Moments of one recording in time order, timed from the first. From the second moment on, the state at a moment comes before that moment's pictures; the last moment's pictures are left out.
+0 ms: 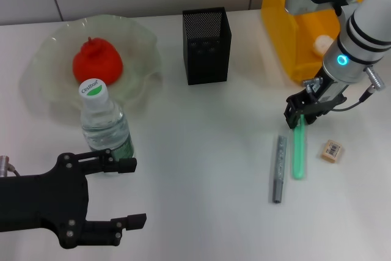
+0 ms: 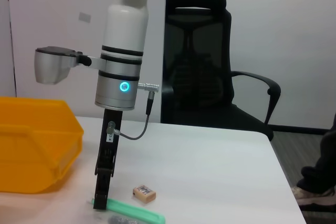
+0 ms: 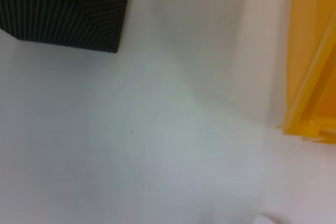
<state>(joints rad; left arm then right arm) -0.18 -2.07 1.13 1.14 1.71 1.79 -1.35 0.97 2.05 -1.07 -0.65 -2.92 -1.34 2.95</state>
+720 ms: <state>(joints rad) -0.18 -2.07 1.13 1.14 1.71 1.79 -1.35 0.99 2.05 -1.10 -0.66 -2.92 -1.35 2.95</state>
